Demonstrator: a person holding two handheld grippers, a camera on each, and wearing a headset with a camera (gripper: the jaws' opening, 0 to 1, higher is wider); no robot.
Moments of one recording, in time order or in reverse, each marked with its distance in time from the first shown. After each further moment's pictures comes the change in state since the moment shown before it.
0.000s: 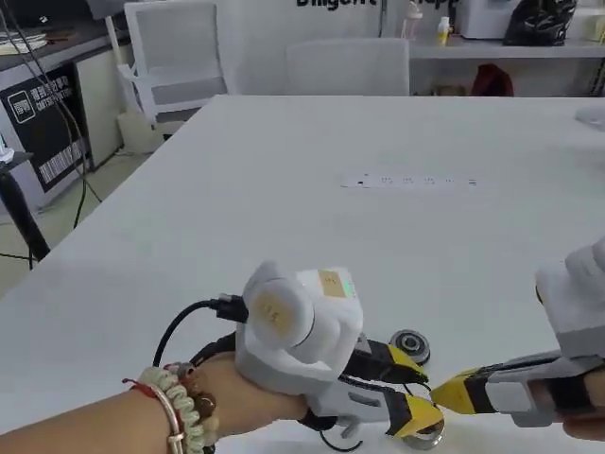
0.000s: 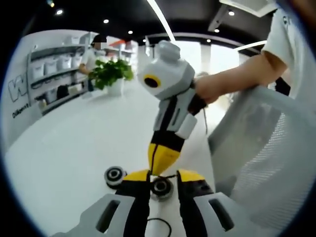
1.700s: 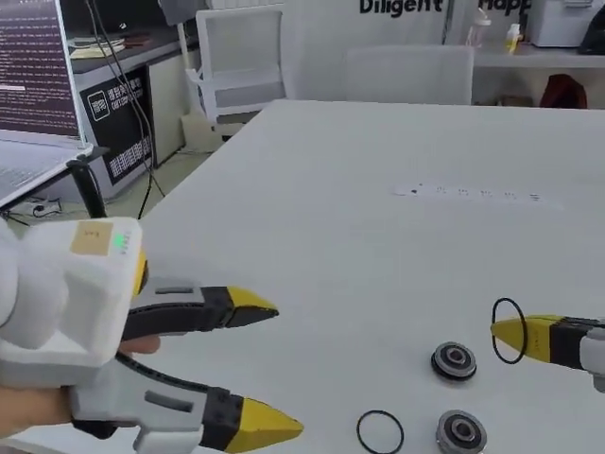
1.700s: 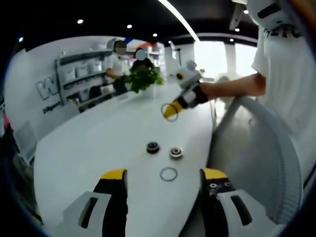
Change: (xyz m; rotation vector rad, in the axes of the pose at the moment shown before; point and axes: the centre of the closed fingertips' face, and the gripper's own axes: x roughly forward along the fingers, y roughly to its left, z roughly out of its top) left arm -0.169 -0.009 -0.018 -0.064 -0.029 0.310; right arm -0.053 0.035 0.071 -0.026 -0.365 0.075
